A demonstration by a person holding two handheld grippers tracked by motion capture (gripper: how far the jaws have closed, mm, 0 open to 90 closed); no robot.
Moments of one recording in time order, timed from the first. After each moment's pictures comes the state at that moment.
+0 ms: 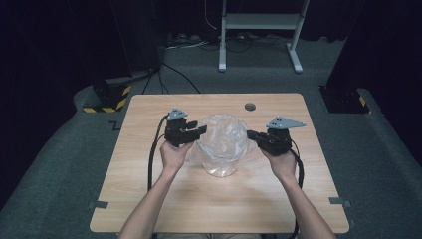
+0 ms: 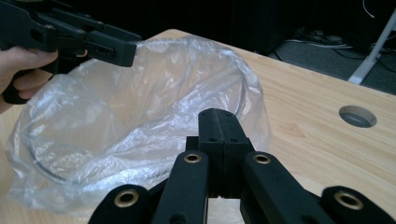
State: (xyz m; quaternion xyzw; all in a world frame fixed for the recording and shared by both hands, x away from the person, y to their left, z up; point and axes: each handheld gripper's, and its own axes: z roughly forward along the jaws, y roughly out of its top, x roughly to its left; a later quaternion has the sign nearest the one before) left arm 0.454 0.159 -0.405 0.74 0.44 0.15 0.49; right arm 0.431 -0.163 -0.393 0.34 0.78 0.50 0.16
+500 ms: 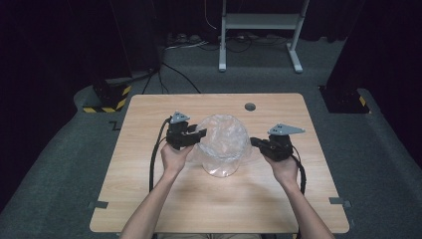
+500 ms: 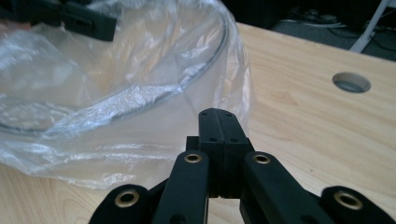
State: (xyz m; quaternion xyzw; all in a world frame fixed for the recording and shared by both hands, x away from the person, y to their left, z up) left arm 0.454 0.156 -0.417 0.75 0.45 0.16 0.47; right arm 0.431 -0.173 -0.423 0.37 0.79 0.47 0.15
